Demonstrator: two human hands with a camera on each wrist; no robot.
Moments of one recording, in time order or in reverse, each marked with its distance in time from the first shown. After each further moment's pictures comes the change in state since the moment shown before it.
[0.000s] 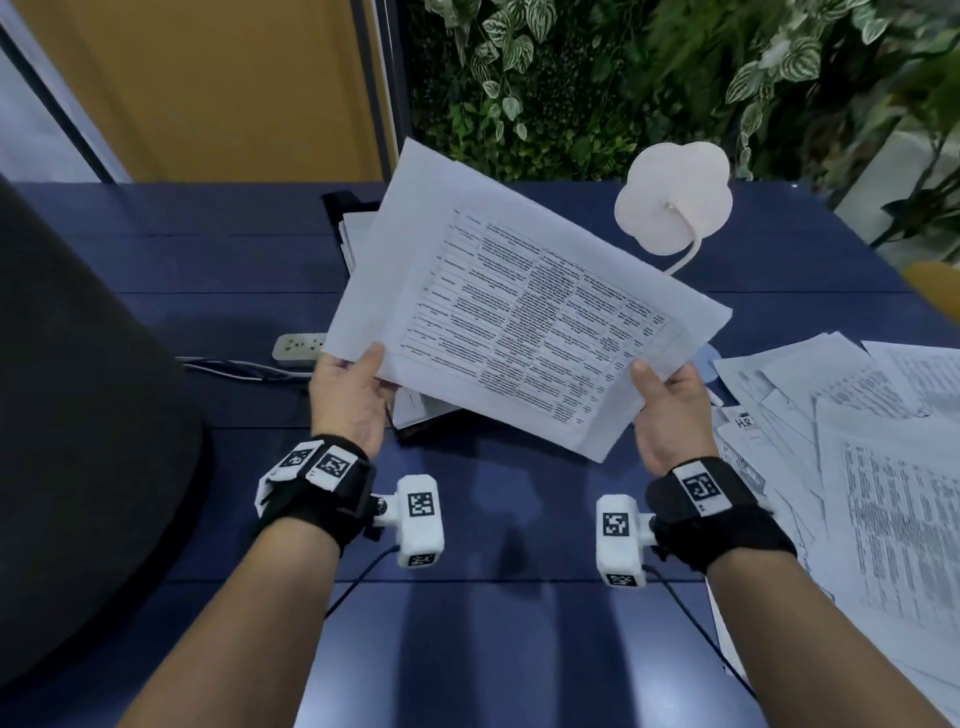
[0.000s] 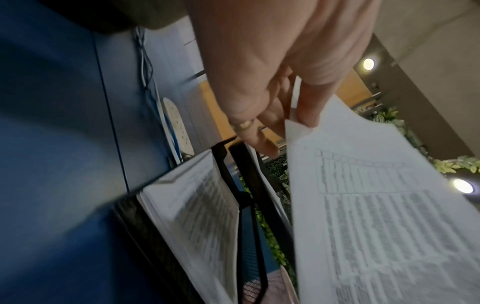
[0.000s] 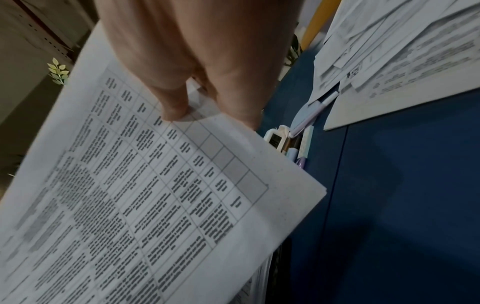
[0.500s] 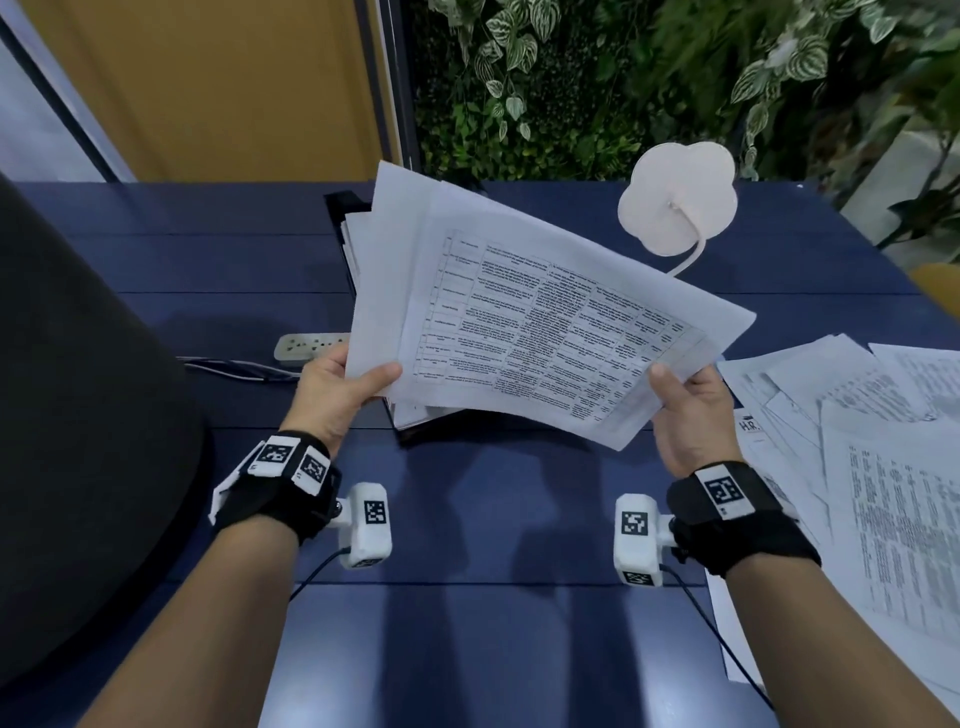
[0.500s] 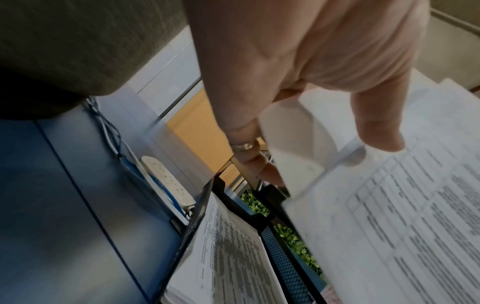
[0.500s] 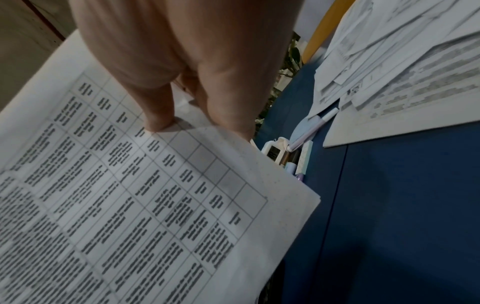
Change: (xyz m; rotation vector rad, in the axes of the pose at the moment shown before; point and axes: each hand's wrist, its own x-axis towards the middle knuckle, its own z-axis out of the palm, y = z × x) left_hand 0.005 0.015 -0.024 0.422 -0.247 0.057; right_hand 0.008 -0.002 -0.018 0.048 -0.109 -0.097
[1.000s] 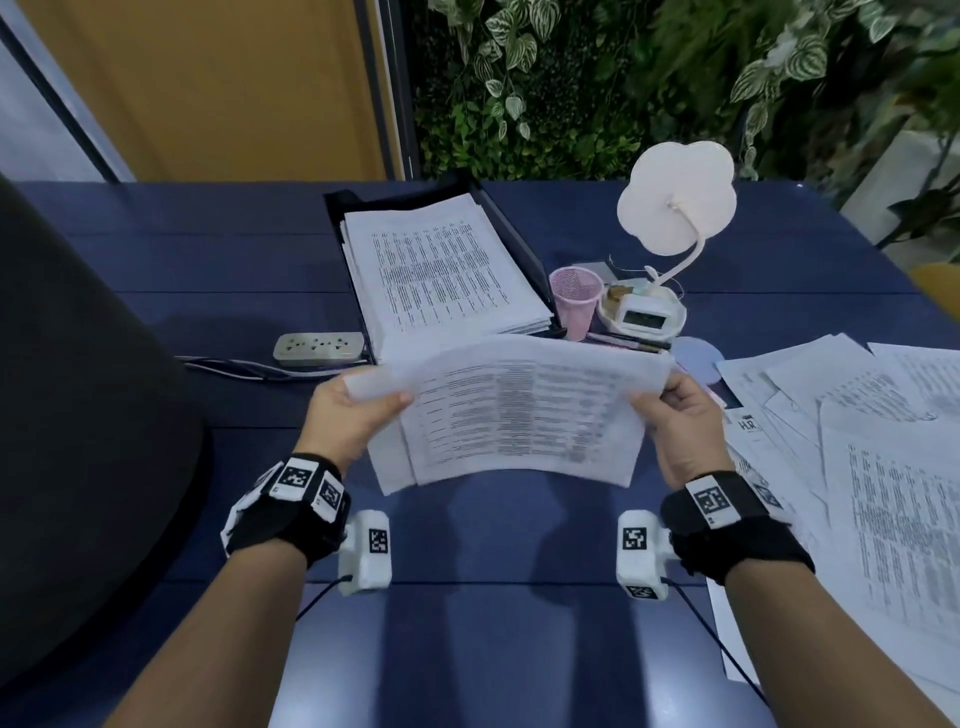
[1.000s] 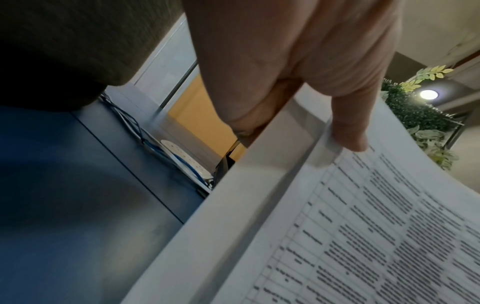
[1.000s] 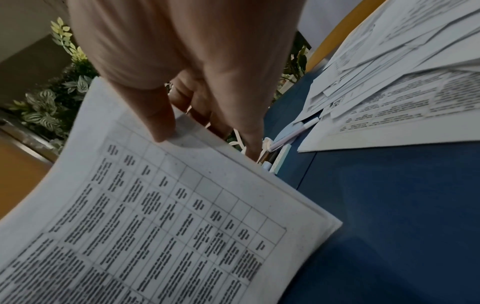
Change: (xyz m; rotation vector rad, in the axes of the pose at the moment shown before) left_hand -0.017 -0.017 0.003 0.096 0.036 -0.052; right_hand 0.002 0.021 -0.016 -0.268 0.065 0.062
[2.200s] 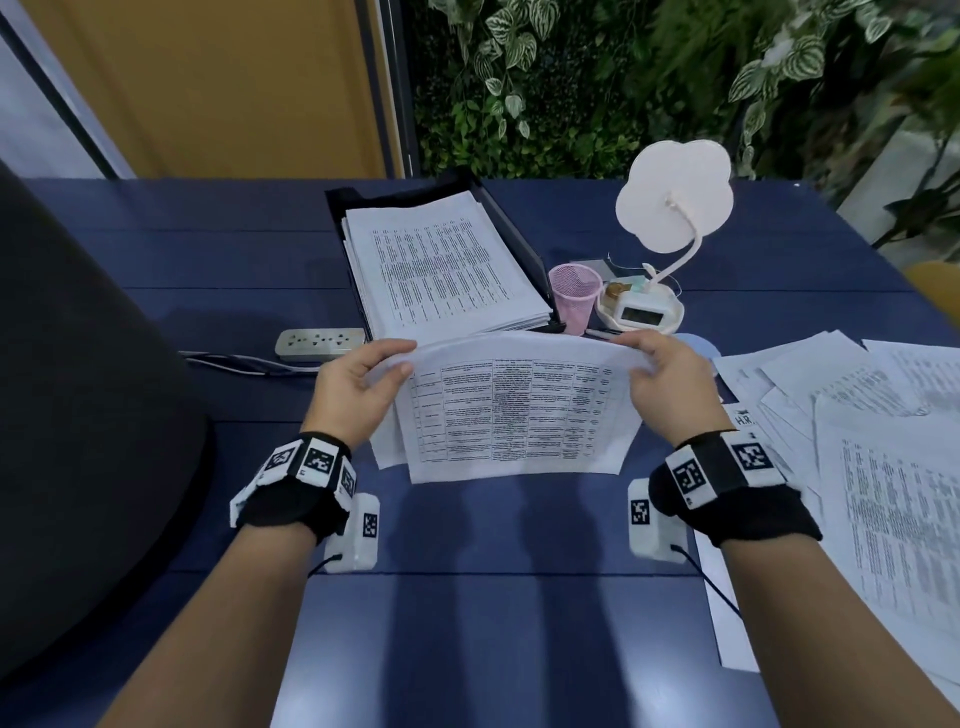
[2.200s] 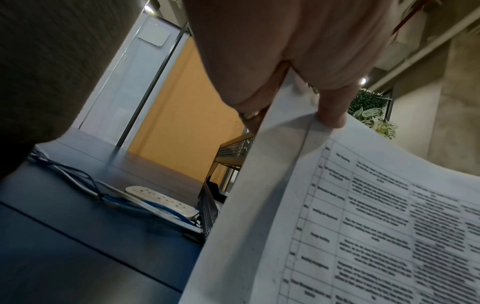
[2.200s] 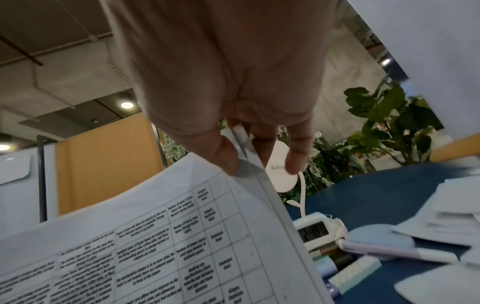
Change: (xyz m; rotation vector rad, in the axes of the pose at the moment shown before) left_hand 0.005 0.015 -0.001 0.415 -0.056 0.358; right_hand -0.008 -0.063 0.023 -0.975 -0.102 -0.204
